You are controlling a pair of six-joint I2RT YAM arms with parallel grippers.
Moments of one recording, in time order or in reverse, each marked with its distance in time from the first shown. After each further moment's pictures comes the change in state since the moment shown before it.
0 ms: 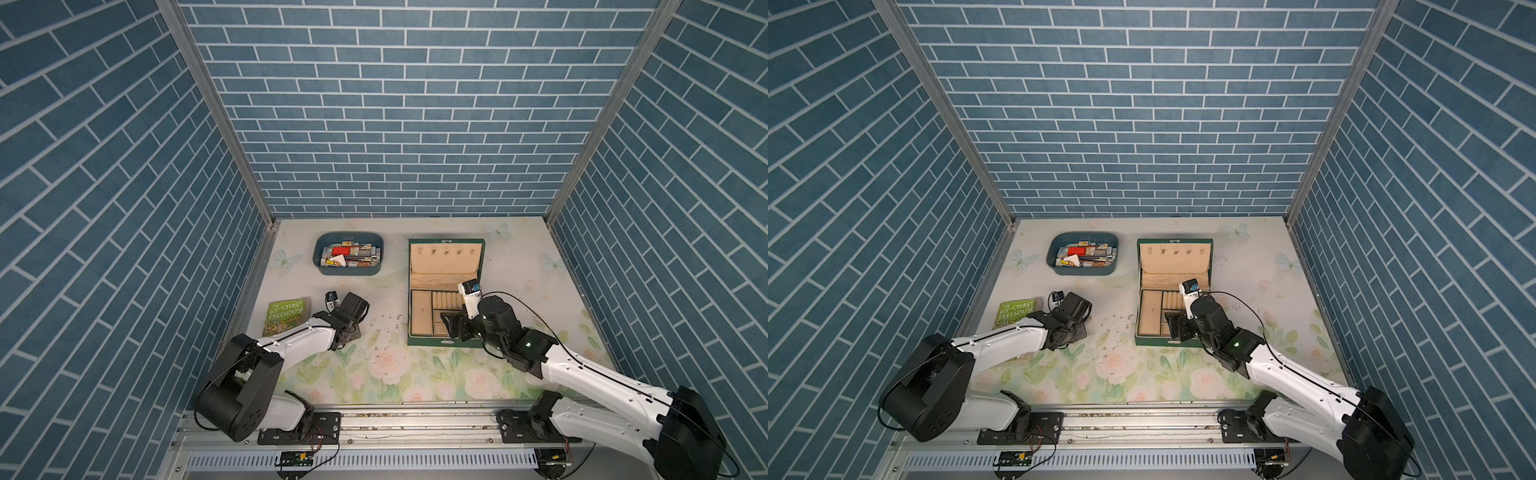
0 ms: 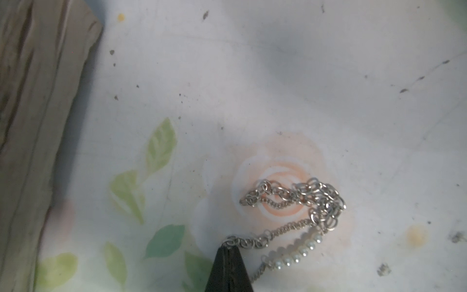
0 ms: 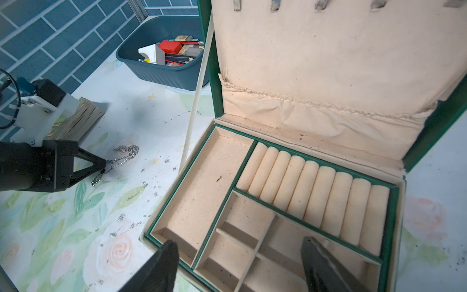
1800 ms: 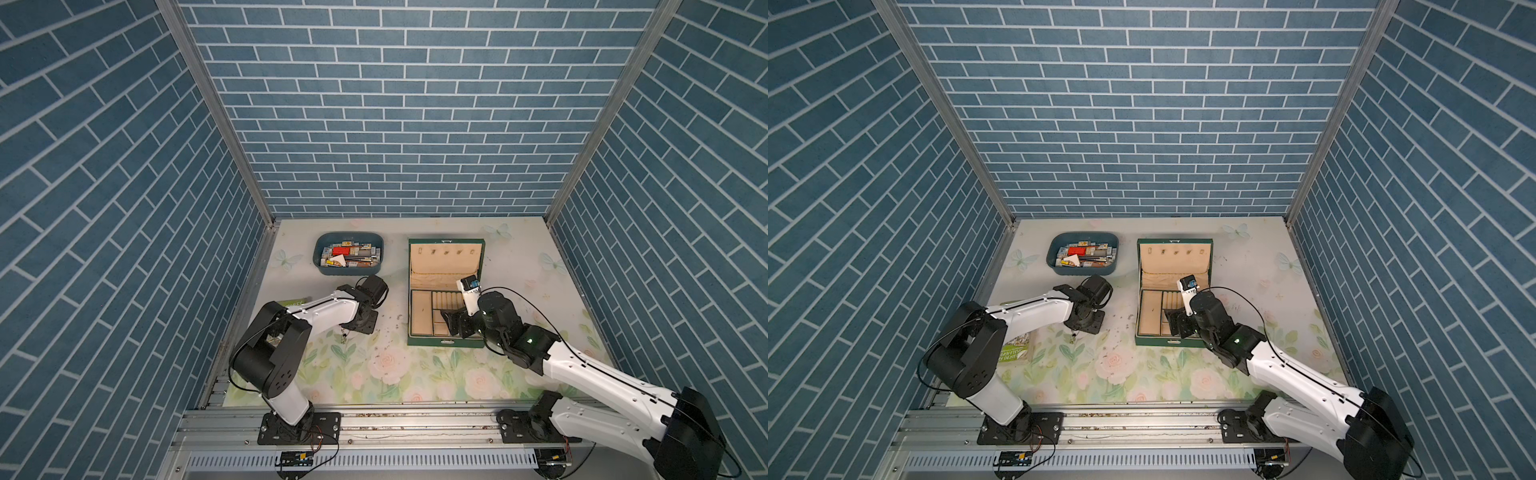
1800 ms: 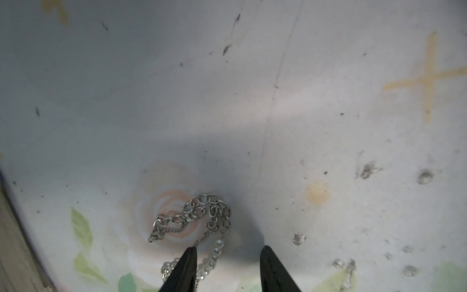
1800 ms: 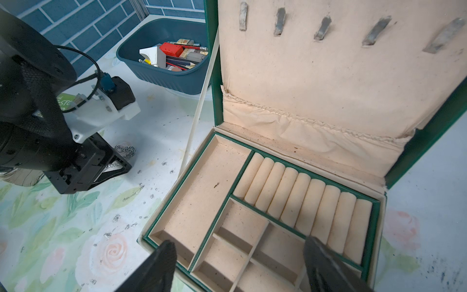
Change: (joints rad) left arm -0.050 0.277 0.333 -0.226 0.092 0.480; right arm 0.001 0.010 0.061 -0.056 0.017 -0.064
